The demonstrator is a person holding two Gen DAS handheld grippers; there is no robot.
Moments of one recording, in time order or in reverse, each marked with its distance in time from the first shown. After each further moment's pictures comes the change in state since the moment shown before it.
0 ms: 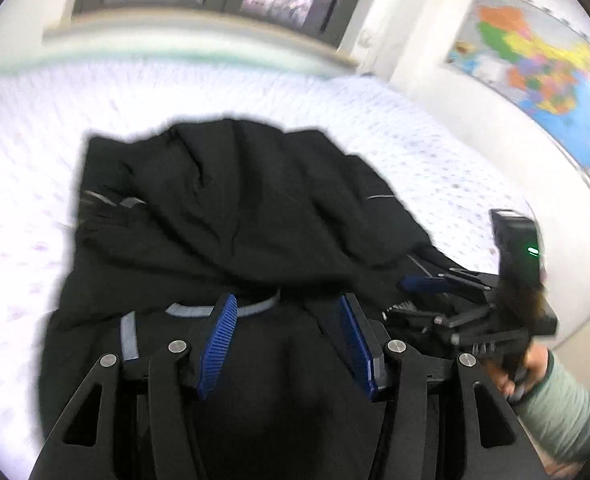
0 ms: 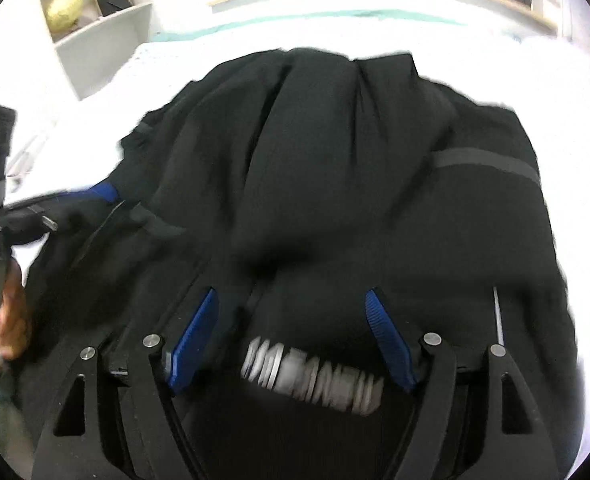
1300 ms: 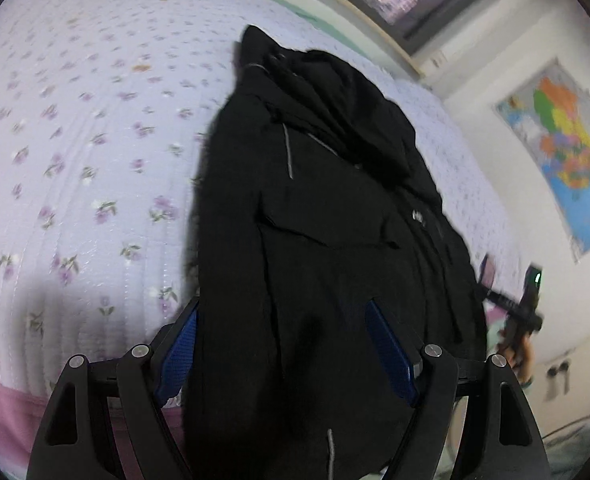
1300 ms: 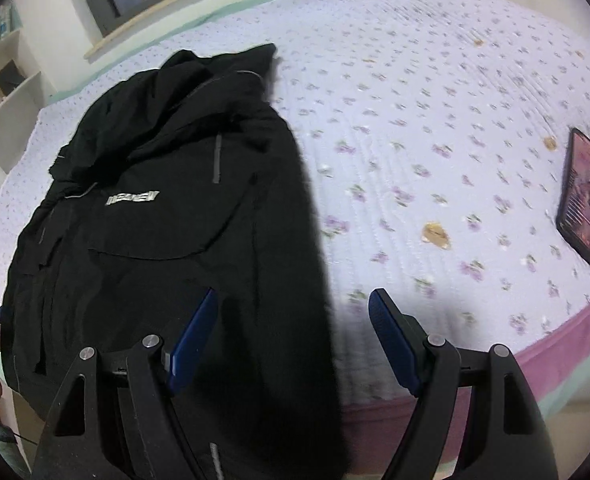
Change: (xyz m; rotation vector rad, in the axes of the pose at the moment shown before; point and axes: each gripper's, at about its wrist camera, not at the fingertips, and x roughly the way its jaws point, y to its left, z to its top) left arm -0.091 0.101 -0.128 -0.369 0.149 -0.022; right arm -0.128 -0.116 -0.134 0.379 0.013 -0.244
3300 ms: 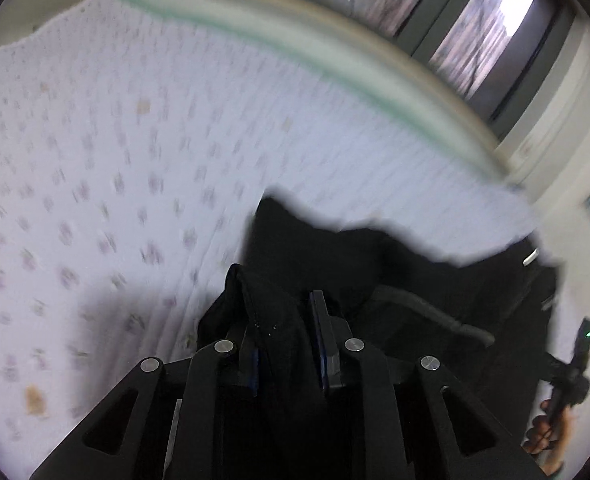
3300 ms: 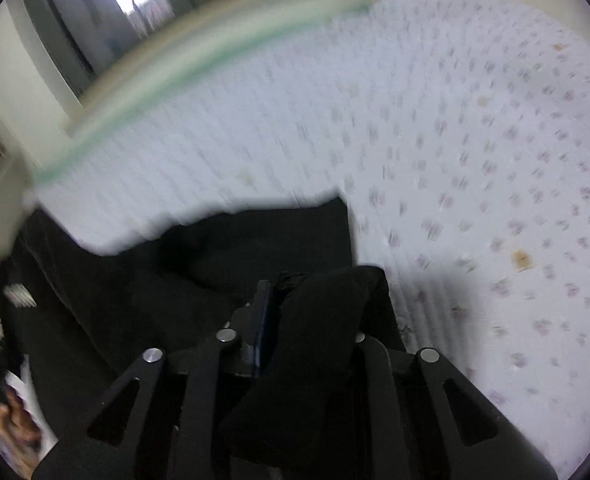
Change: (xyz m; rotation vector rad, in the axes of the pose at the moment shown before) left arm 0.176 0.013 0.291 -0.119 -0.268 0.275; right arm 0.178 0.070 0.274 0.033 -0.035 0.043
